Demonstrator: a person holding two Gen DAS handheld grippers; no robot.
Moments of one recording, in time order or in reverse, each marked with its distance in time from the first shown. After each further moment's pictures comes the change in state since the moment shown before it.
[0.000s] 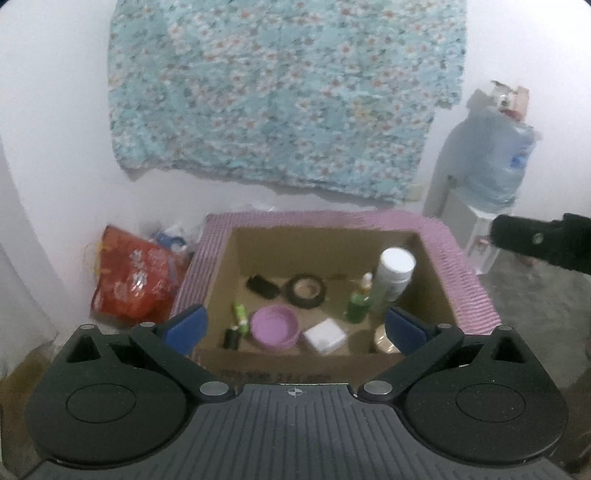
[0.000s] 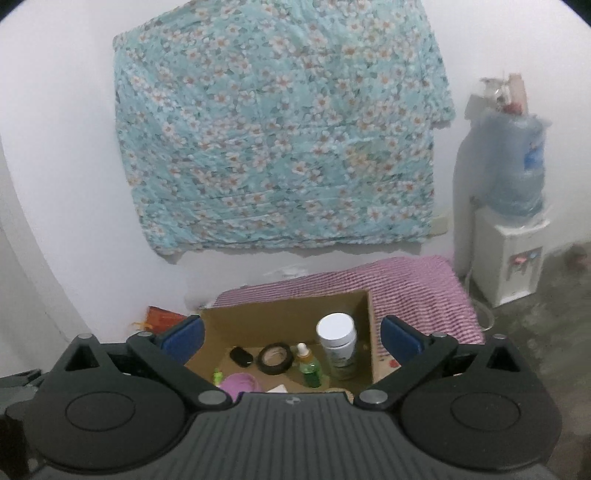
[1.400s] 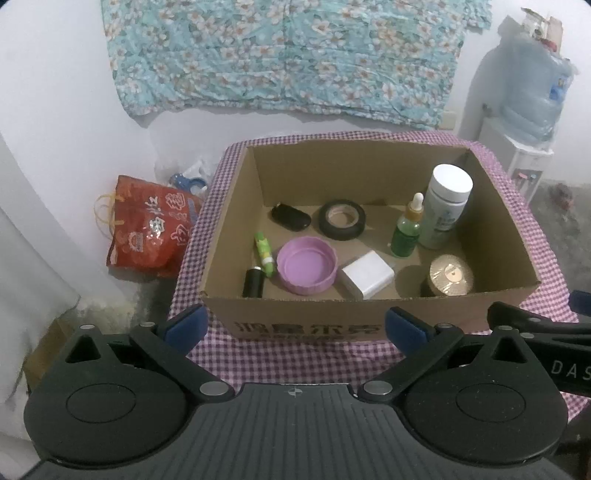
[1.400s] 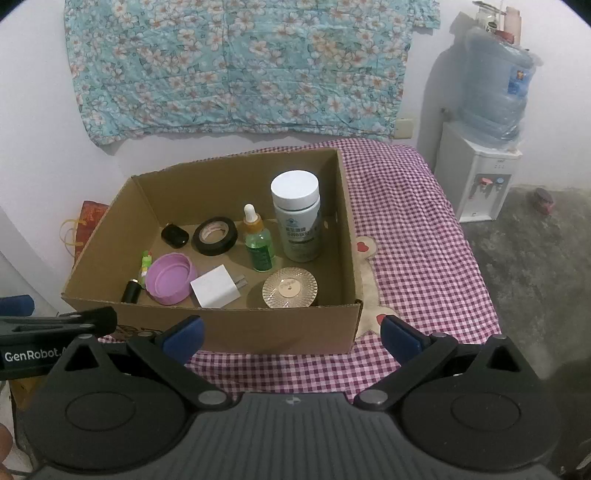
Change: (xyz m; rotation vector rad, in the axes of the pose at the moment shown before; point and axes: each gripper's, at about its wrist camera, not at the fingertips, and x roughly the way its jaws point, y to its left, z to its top) left arm 0.065 0.006 -0.023 0.061 0.212 0.105; right arm 0.077 0.004 -0.075 -0.049 0.341 -0.180
